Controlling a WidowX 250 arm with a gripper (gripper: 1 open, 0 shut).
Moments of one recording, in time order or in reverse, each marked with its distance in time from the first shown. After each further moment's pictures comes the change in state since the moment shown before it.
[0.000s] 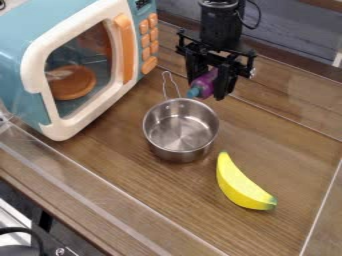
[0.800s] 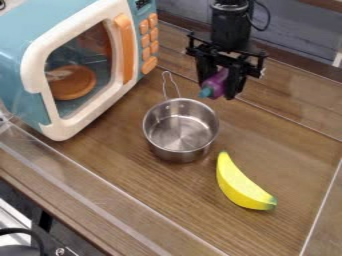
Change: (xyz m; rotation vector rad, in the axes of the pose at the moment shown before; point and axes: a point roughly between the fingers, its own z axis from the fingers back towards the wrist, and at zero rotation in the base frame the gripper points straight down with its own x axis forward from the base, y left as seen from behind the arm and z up) arm 0.017 -0.005 -0.008 -0.004 -0.002 0.023
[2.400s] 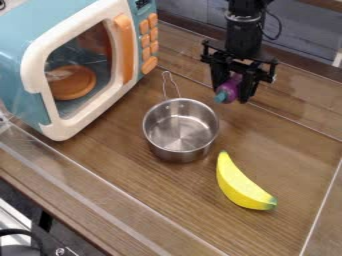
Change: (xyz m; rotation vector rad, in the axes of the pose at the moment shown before) arm 0.028 -0.005 -0.018 -0.006 -0.016 0.013
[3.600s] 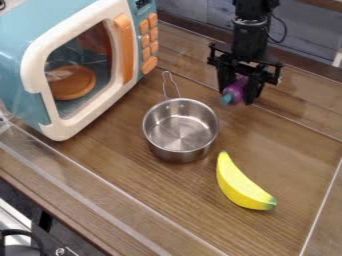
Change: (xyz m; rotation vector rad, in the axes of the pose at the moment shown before) arm 0.012 -0.003 -0.008 -0.004 0.001 -0.006
